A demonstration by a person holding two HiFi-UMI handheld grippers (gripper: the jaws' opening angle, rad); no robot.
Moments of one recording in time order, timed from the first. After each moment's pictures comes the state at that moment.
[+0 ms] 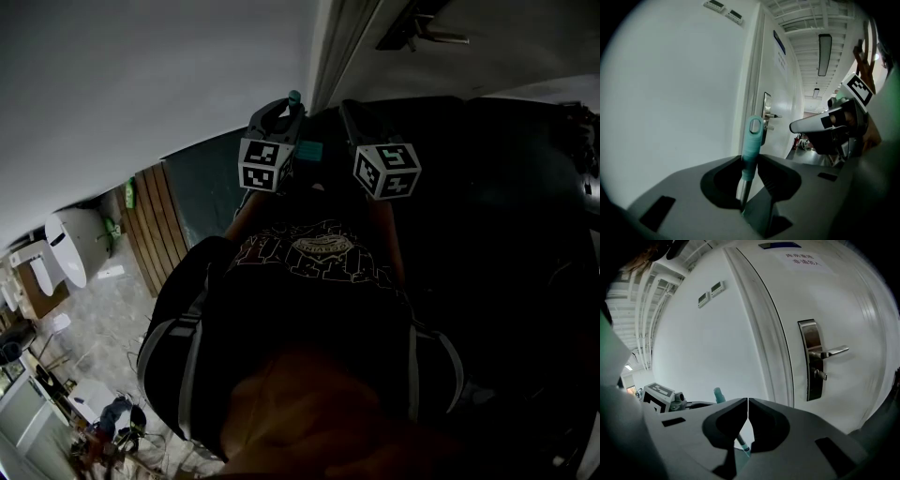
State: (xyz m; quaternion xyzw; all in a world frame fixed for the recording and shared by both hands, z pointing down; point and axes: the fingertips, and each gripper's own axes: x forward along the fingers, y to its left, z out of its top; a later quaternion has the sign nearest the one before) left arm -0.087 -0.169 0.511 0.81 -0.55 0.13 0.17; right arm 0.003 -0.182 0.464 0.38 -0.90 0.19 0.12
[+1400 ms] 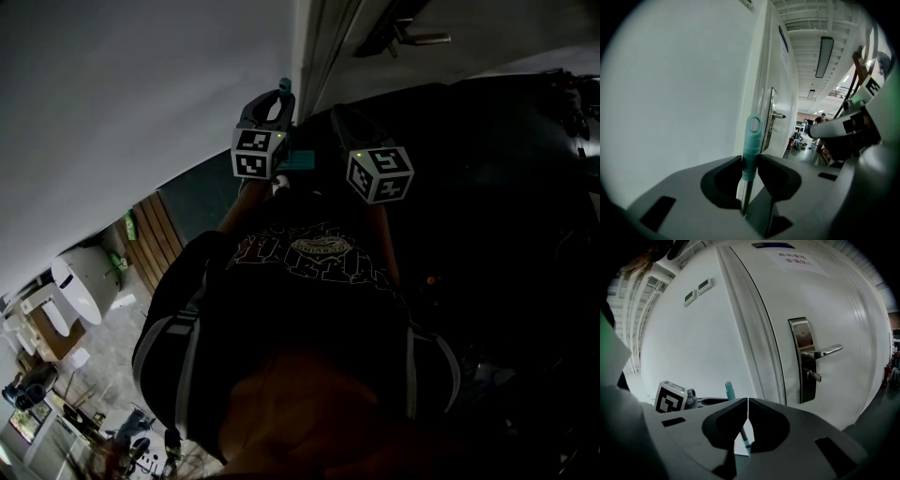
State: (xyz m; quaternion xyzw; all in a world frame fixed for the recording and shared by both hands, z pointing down) left arm -0.093 -0.251 0.518 0.83 -0.51 0.13 0.18; right arm 0.003 -0.219 0.466 0.43 -0.87 0.21 0.11
